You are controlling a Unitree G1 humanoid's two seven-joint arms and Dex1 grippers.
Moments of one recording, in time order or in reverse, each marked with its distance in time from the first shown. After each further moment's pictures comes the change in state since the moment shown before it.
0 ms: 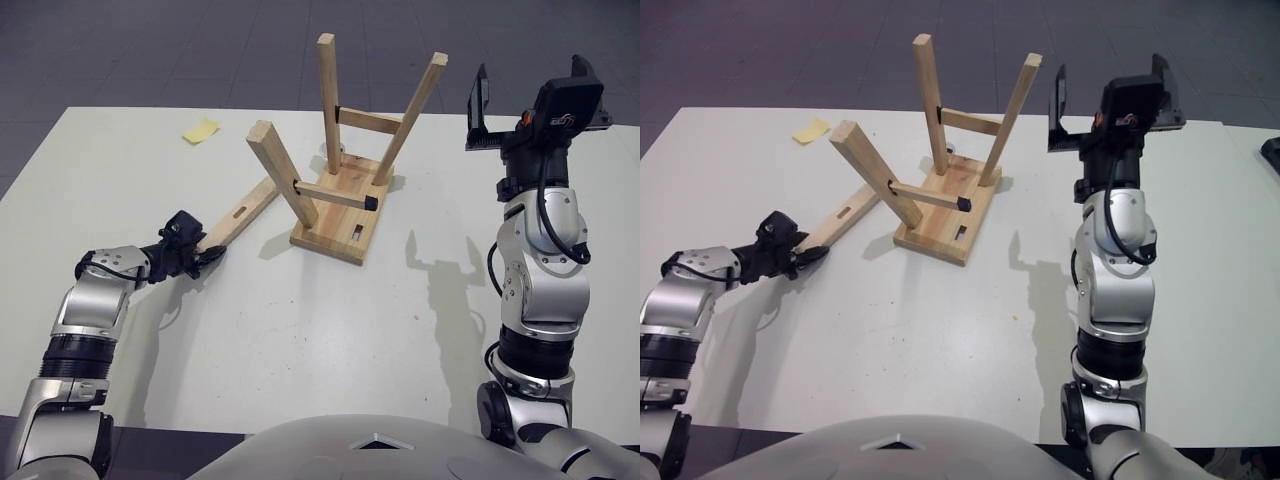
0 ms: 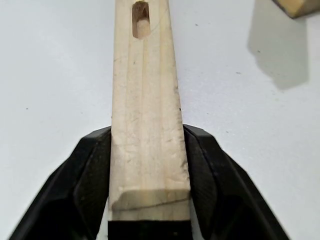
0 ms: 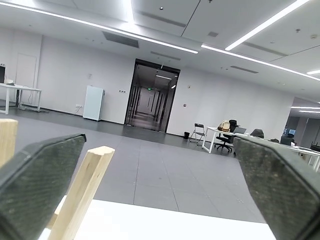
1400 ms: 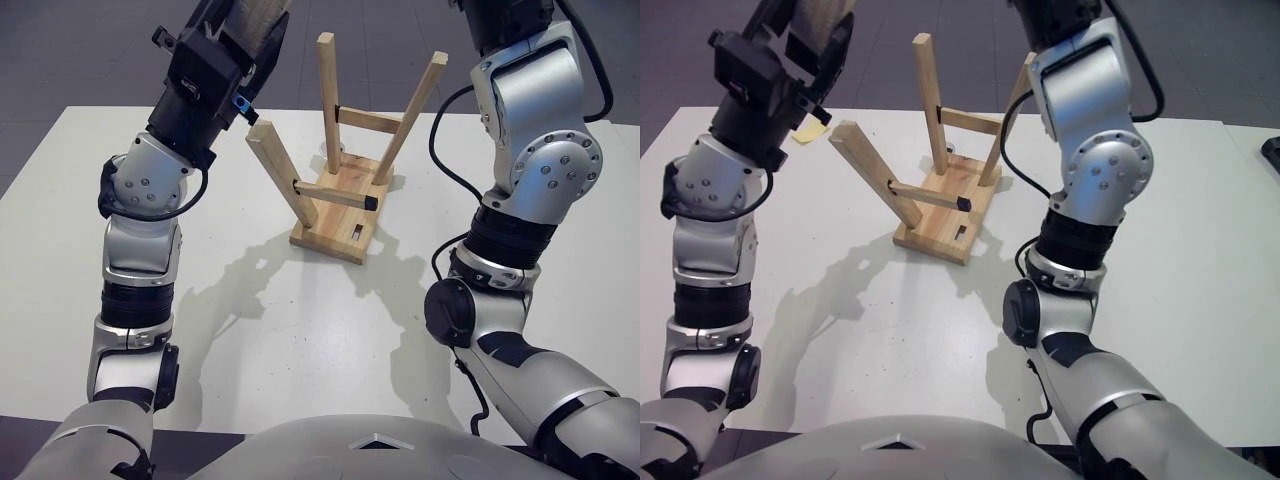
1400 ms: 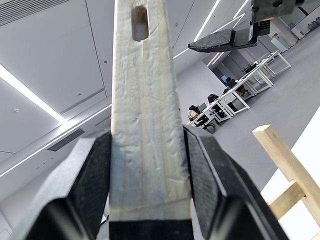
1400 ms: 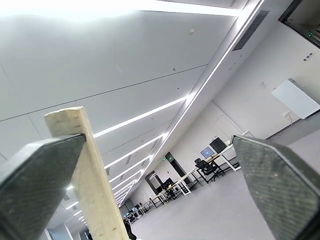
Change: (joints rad) left arm -0.369 -0.200 -0.069 -0.343 0.170 -0.547 0.295; right arm -0.619 0.251 -0.234 0.318 1.199 0.158 -0.064
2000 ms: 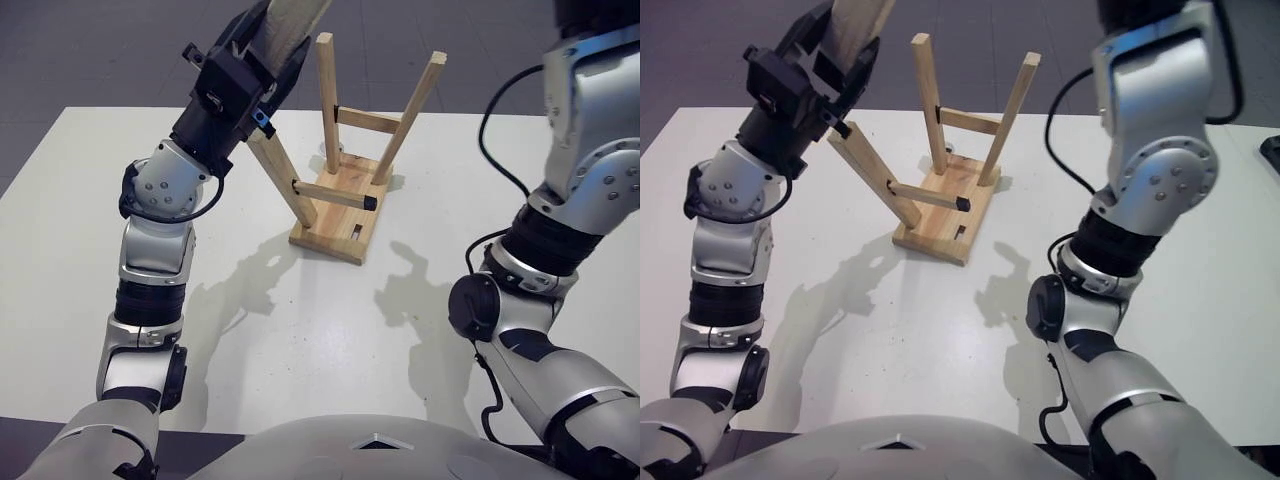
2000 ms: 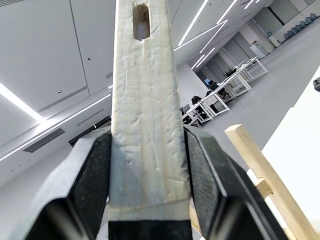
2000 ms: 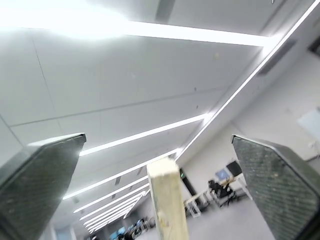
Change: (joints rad) left arm 0.000 -0.032 -0.049 0.023 -0.009 -0.011 -0.047; right arm 0.014 -0.094 0.011 -0.060 0.115 -0.038 0.038
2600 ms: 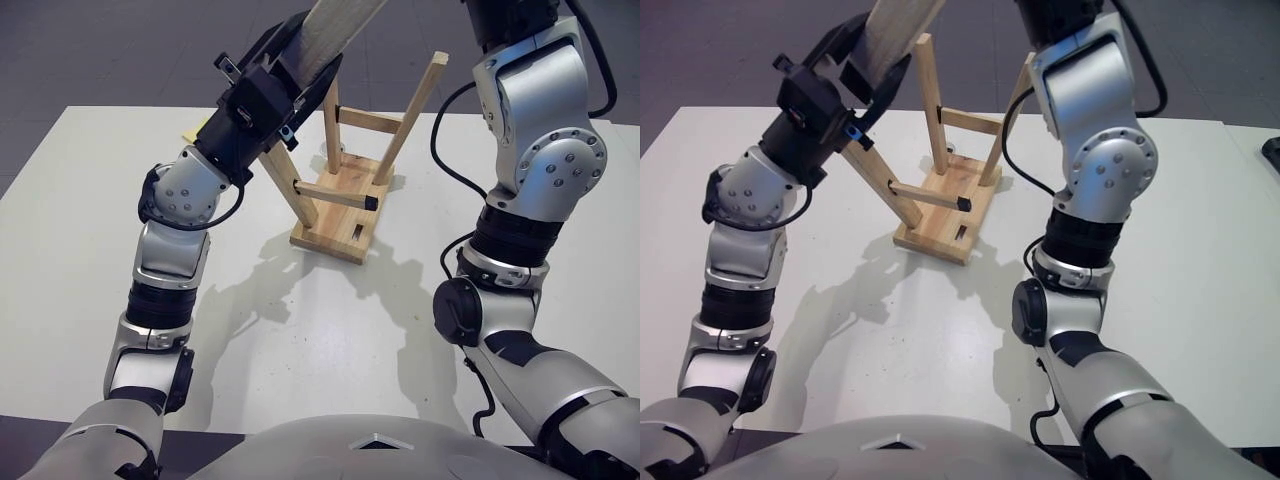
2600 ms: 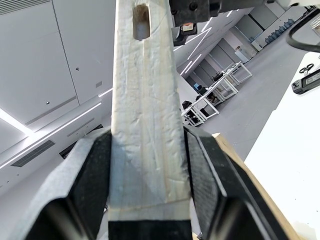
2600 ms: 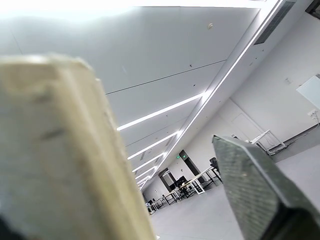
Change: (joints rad) left arm 0.001 -0.028 -0.036 -0.023 0.038 -0.012 -0.013; right arm -0.009 0.040 0.038 0.063 -0.022 0.004 0.007
